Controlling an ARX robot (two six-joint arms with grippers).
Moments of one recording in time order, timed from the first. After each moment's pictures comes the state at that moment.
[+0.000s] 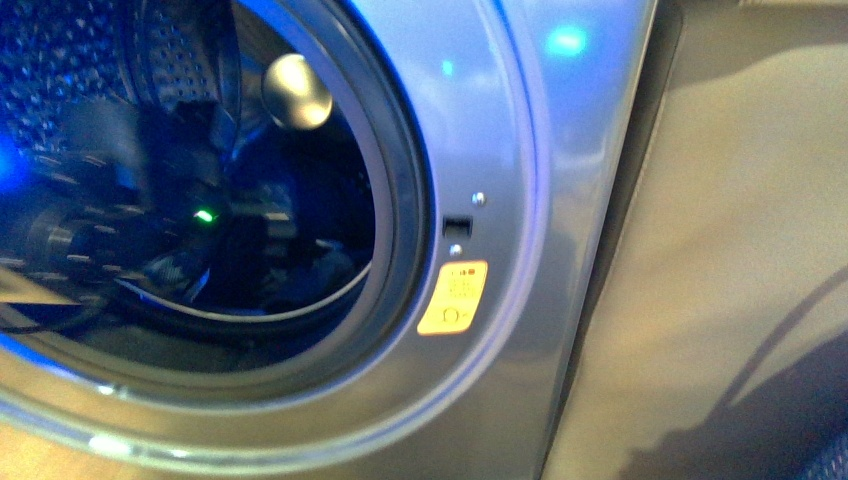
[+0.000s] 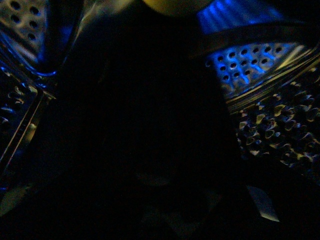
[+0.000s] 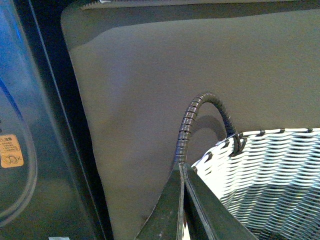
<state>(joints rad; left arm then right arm) -0.04 2.14 1.20 0.85 0.03 0.03 0.00 0.00 0.01 0.00 0.00 0.00</state>
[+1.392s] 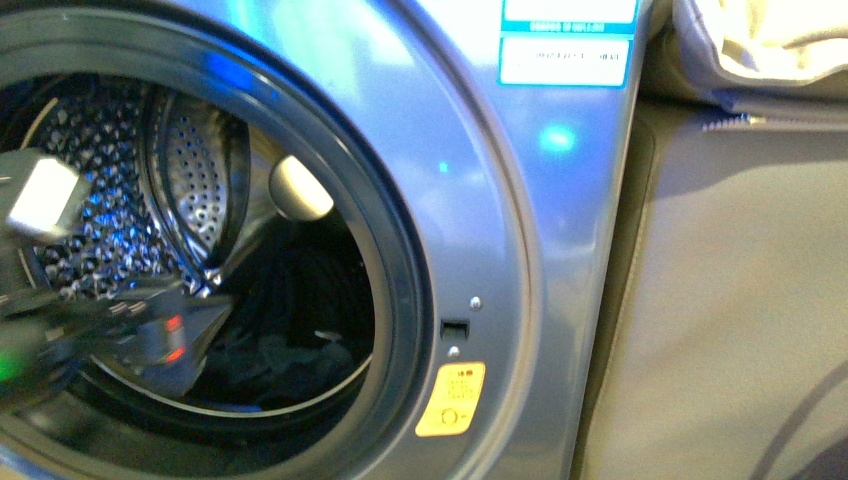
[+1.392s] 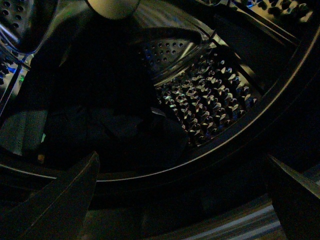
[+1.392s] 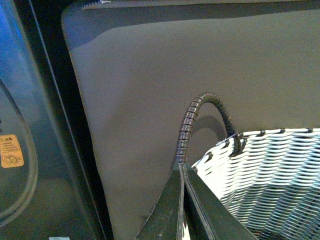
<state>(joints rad) -0.04 1.45 0.43 0.95 0.22 -0.07 0.00 0.00 0.01 0.00 0.00 0.00</state>
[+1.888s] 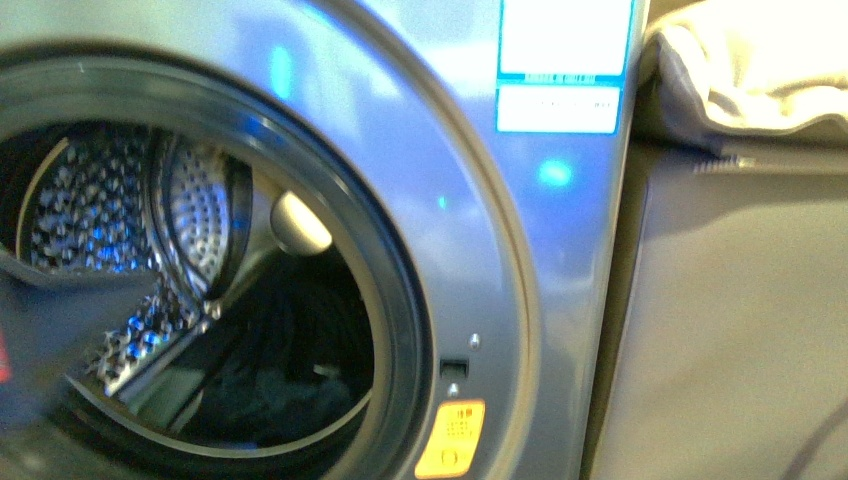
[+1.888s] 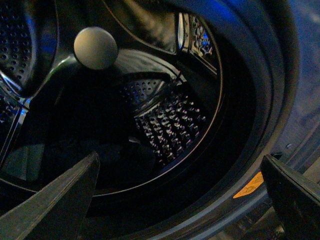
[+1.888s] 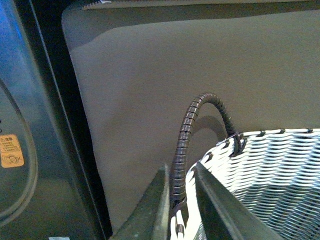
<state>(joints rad) -0.05 0.95 0.34 0.67 0.26 -0.09 0.00 0.00 0.01 0.00 0.00 0.00</state>
